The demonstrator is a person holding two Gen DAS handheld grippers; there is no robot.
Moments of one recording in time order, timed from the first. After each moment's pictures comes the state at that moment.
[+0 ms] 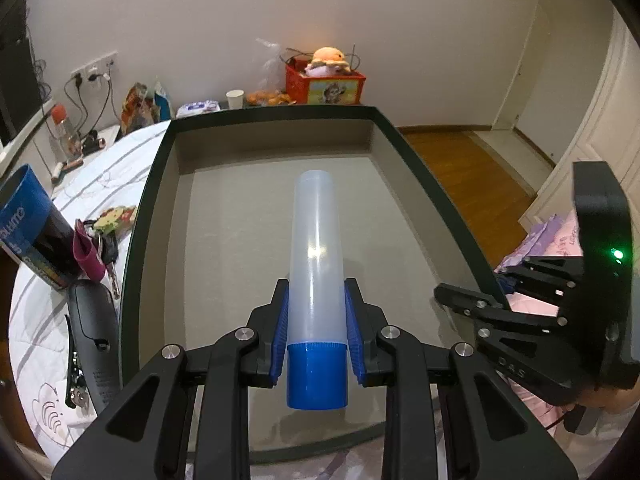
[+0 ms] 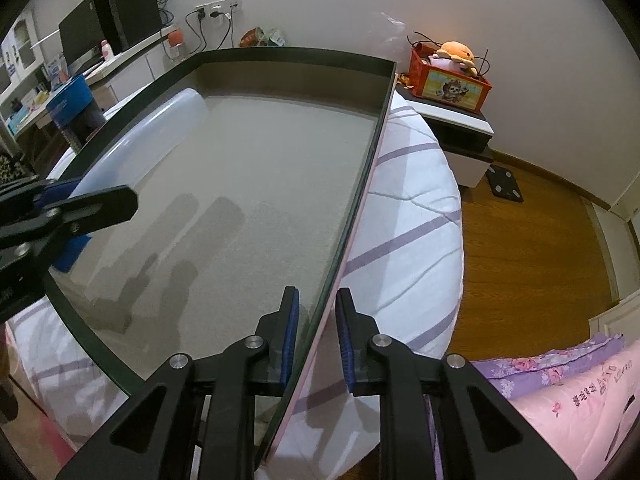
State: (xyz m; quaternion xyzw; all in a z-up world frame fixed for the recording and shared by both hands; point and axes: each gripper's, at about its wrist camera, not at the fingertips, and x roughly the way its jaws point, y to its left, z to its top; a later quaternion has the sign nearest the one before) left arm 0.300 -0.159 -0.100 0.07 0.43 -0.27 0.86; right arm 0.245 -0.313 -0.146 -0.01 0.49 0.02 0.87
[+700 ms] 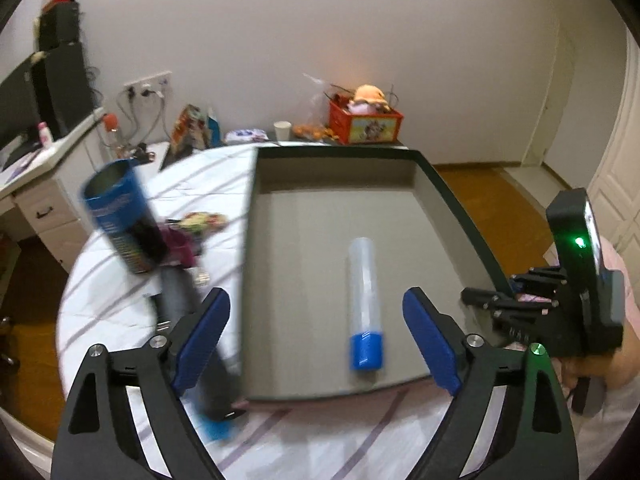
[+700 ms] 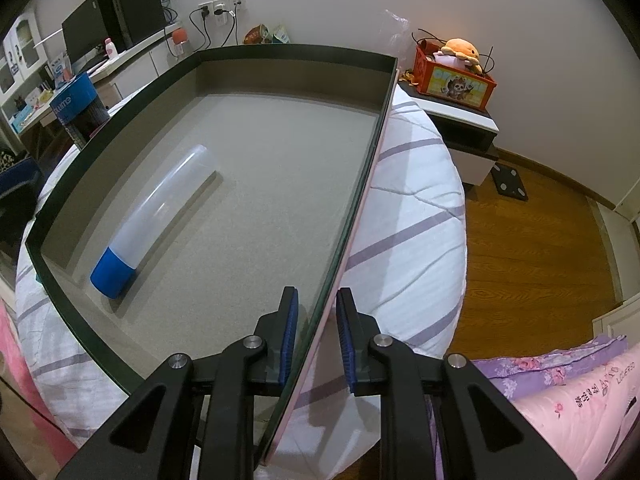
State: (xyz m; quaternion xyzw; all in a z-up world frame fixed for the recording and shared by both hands) left arm 0.259 -0.084 -0.067 0.04 0.37 -0.20 0.91; right arm 0.244 -0.315 -0.148 -0.01 0.49 0.03 0.87
